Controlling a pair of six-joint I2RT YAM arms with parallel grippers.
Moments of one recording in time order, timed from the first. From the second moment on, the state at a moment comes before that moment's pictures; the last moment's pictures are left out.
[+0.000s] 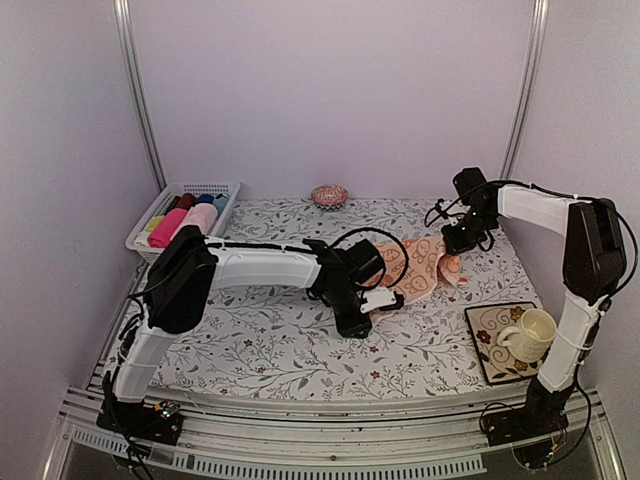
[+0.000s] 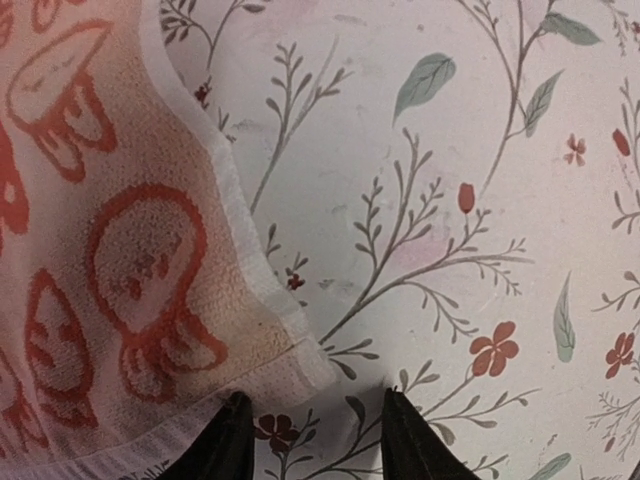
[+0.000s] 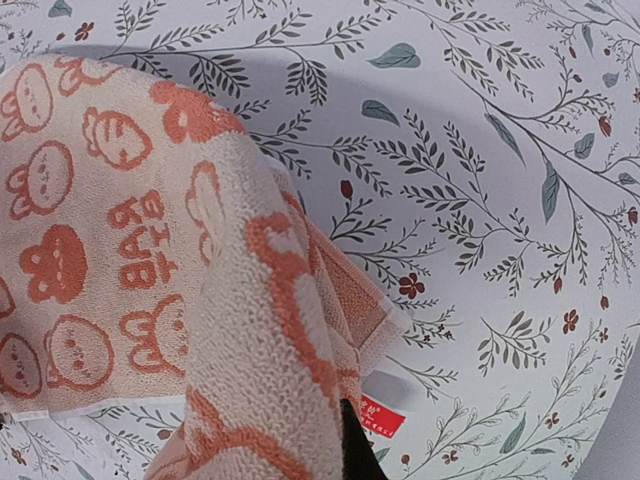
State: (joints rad) left arm -1.02 2.35 1.86 -0.71 0.11 0.39; right arm 0.25 1.86 1.46 -0.74 0.02 -0.11
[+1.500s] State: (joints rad) left arm -1.00 2.35 1.84 -0.64 0.15 0.40; right arm 0.25 1.89 1.47 -0.74 -0.04 -0.11
